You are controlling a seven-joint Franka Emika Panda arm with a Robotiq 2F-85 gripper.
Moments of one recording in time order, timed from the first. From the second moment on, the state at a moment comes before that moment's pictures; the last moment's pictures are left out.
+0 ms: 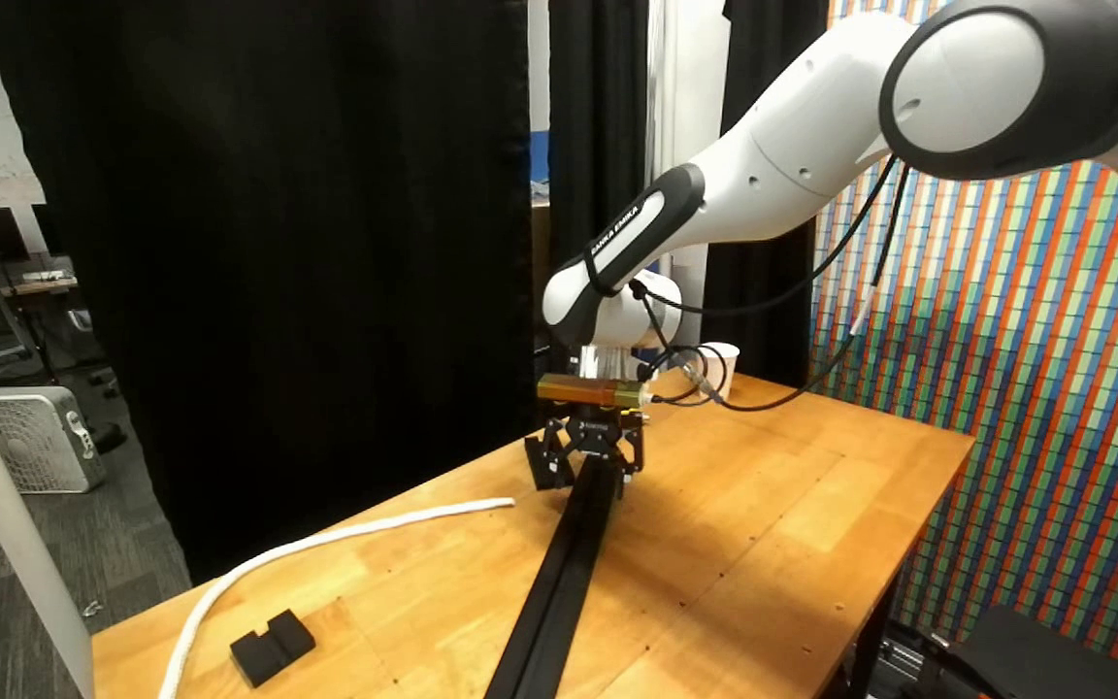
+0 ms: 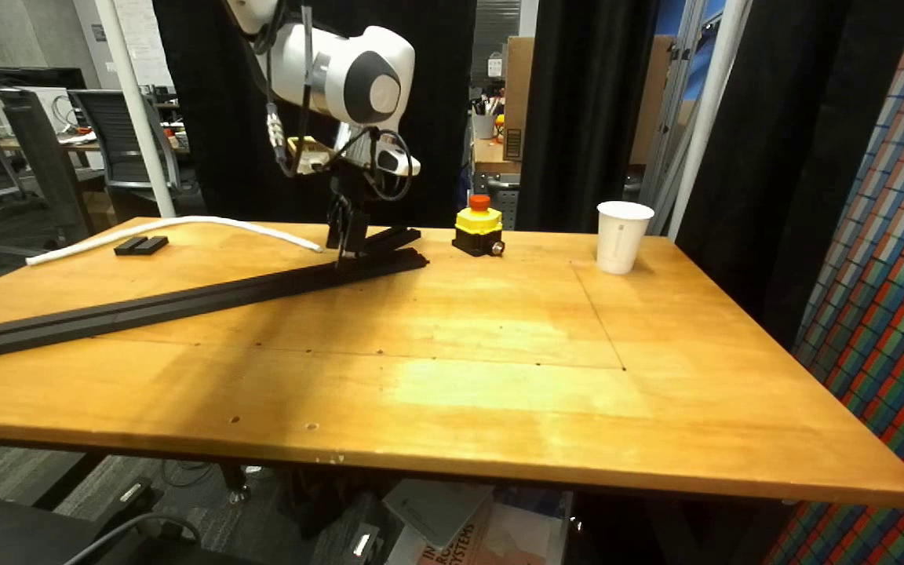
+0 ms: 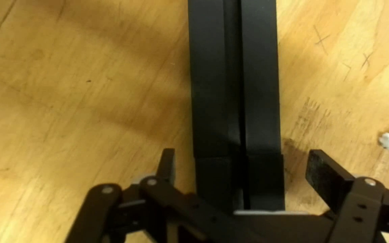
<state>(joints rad) 0.10 0.54 0.00 -1.80 0.31 2.15 0.78</state>
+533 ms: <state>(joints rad) 0.15 0.14 0.01 -1.99 0.08 2.12 0.72</state>
